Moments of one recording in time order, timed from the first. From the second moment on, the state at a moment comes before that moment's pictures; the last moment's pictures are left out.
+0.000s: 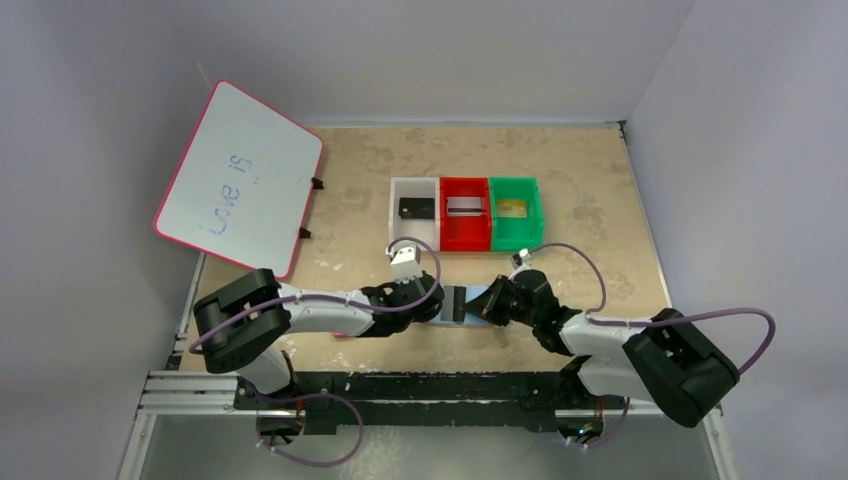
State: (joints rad) left arm -1.12 1.58 0.71 -0.02 -0.49 -1.14; right arm 0.62 1.22 0.15 0.45 -0.17 1.12
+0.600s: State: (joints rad) left arm -1.18 1.65 0.81 -0.09 -0.49 -1.11; right arm 0.62 1.29 0.14 0.53 -0.18 1.11
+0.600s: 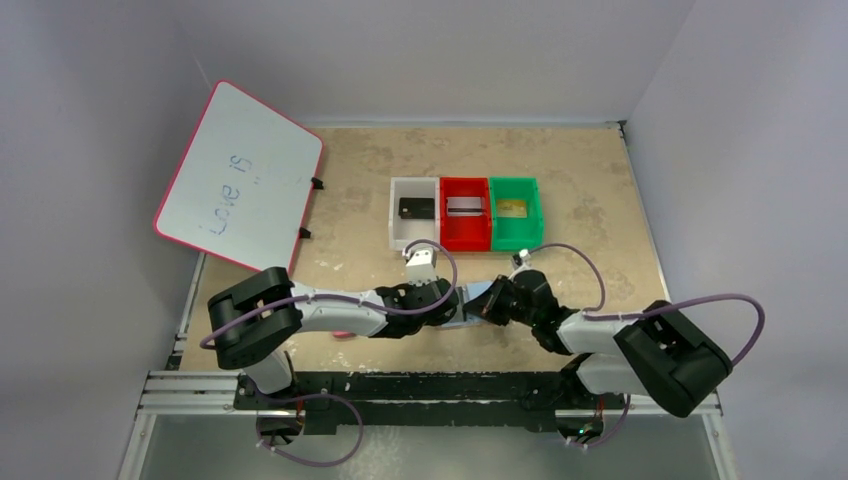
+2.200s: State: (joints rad) left arm -1.19 1.75 0.93 -0.07 -0.45 -1.09; right arm 0.62 0.98 0.14 0.18 -0.01 1.10
